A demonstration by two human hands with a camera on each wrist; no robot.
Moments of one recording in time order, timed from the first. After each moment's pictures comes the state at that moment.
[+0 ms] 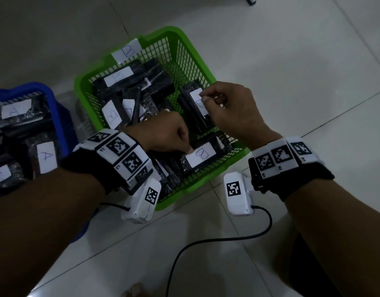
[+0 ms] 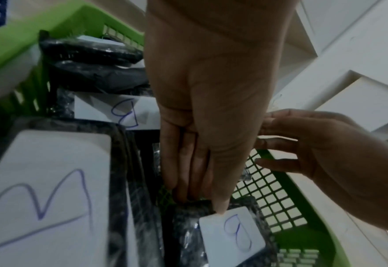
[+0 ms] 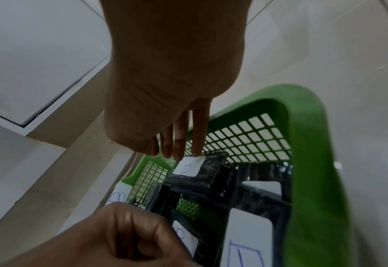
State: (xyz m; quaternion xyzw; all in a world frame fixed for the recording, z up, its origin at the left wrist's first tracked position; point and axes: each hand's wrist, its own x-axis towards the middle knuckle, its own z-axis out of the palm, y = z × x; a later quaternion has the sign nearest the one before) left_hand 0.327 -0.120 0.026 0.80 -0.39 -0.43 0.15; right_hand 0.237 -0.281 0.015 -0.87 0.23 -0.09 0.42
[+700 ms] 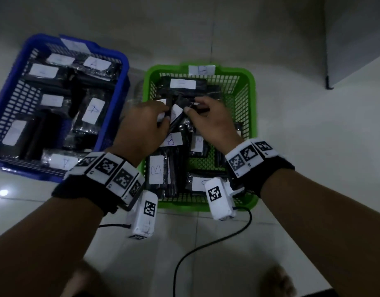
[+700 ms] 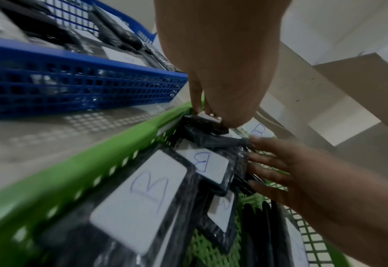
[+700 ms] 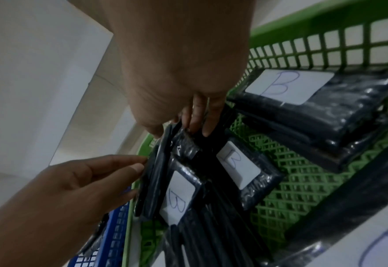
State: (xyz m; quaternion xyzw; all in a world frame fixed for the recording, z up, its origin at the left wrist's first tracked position) left_hand 0.320 -0.047 0.029 0.96 -0.12 -0.01 0.27; right_hand 0.340 -0.226 0.011 -0.86 0.07 0.10 0.50
